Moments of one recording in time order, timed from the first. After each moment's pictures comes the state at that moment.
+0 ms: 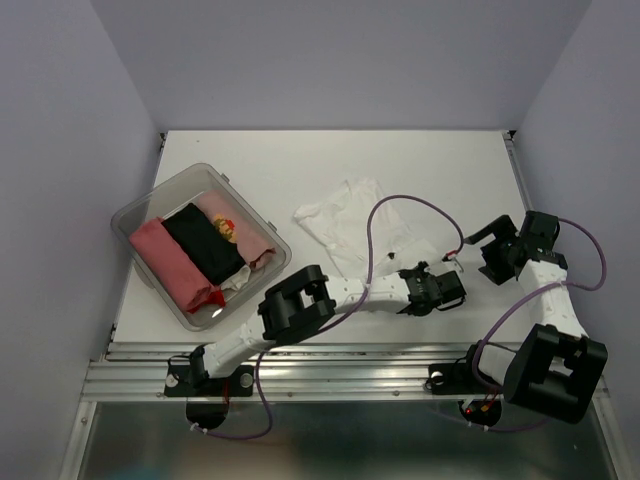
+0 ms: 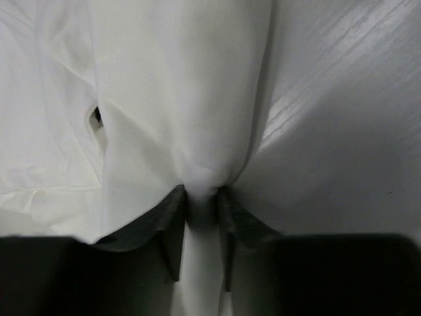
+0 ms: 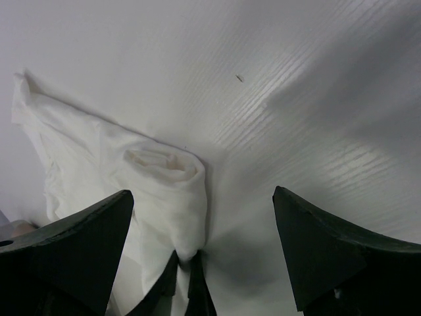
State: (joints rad) left arm -1.31 2.35 1.87 -0.63 -0.66 -0.17; right arm -0.36 1.13 0.70 -0.49 -0.27 0.73
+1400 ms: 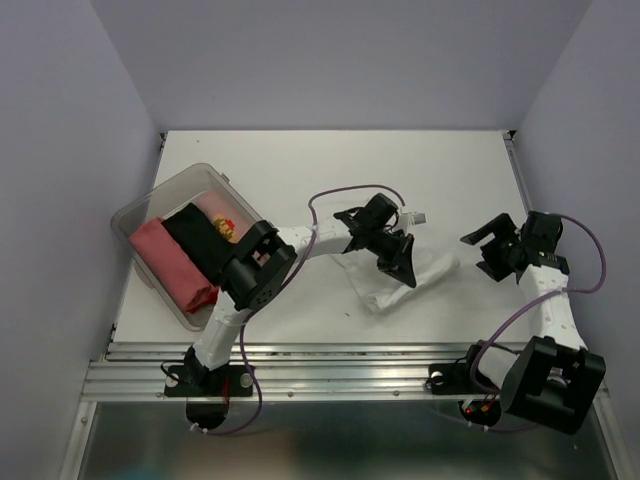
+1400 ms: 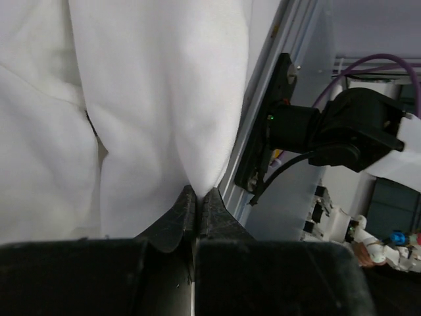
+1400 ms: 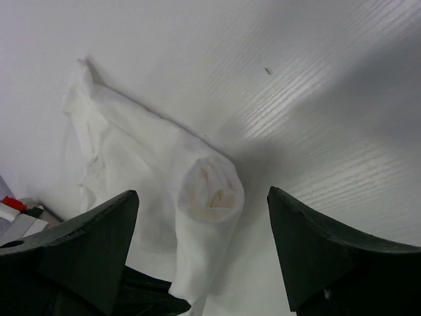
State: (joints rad) left arm -0.91 2.17 1.58 -0.23 0.81 -0.56; right arm -0.36 1.08 0.70 -0.49 -0.33 0.70
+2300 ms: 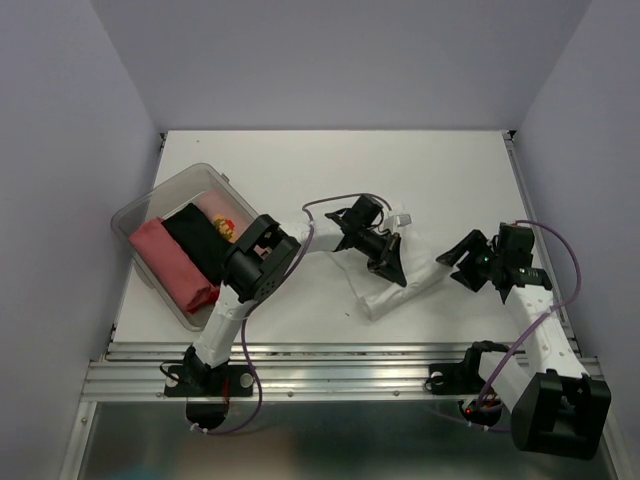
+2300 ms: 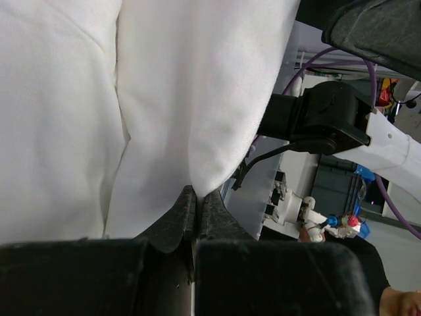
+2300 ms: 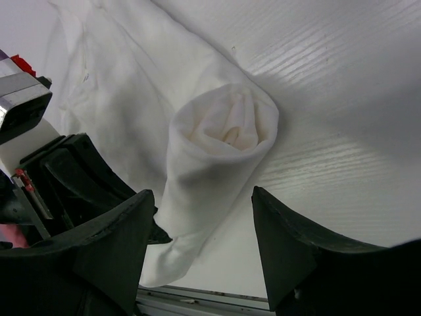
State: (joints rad) left arm -0.83 2.23 1.52 -0.11 1.00 -0.67; right arm -0.15 0.93 0.58 -0.52 -0.36 0.69
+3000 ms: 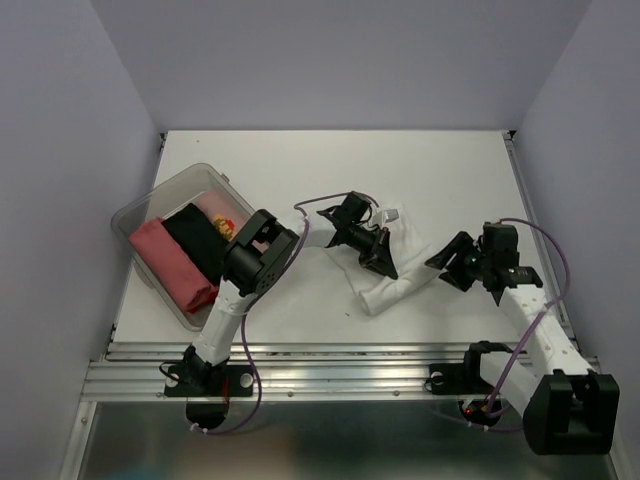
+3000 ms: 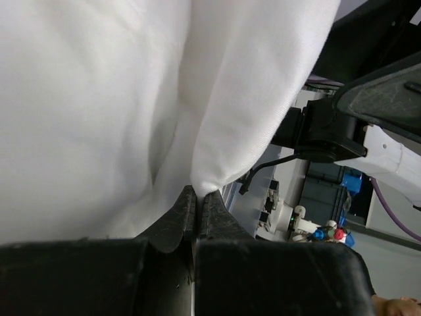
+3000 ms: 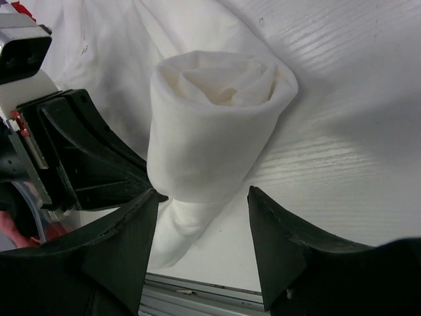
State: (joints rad) left arm -0.77 2.26 1.50 -0.06 1.03 -0.70; right arm -0.03 0.93 0.57 -0.49 -0.32 0.74
